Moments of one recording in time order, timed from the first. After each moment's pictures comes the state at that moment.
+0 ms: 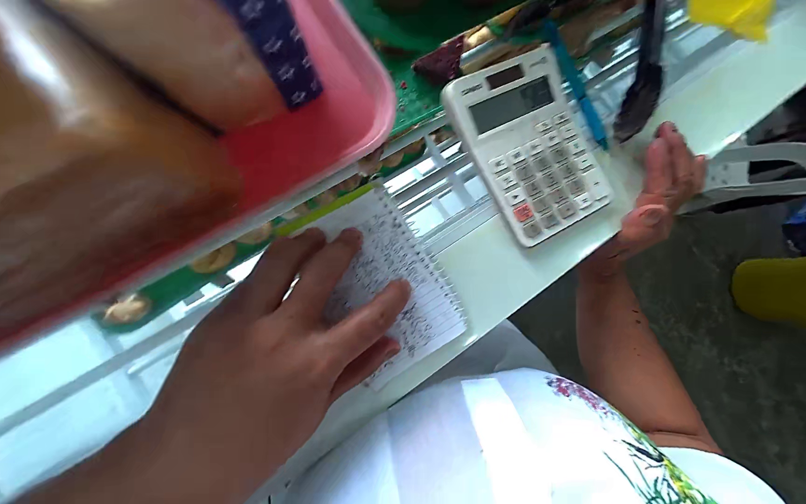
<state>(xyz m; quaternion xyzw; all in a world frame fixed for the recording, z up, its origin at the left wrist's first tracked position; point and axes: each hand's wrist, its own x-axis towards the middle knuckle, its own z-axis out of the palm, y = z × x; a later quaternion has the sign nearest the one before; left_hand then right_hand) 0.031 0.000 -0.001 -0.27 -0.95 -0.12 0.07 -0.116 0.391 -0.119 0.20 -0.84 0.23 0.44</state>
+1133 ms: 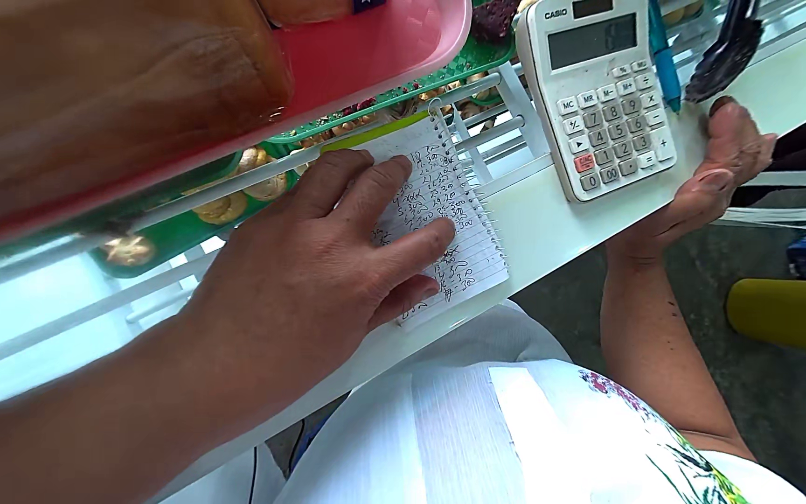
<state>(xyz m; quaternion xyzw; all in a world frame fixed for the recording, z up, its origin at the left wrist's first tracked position) 0.024 -0.001 0.007 -0.29 -0.95 -0.13 0.05 -0.112 0.377 -0.105 0.18 -0.84 0.24 0.45</state>
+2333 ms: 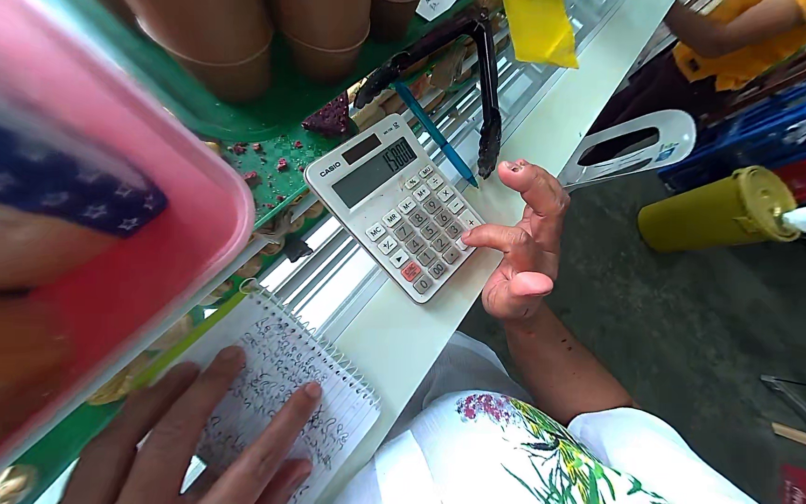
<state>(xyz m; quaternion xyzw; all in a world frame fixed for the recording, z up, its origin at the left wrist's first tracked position) 0.021 -0.005 0.011 -0.27 -0.94 -0.19 -0.06 -0.093 0.336 -0.055 0.28 -0.80 0.36 0.39</state>
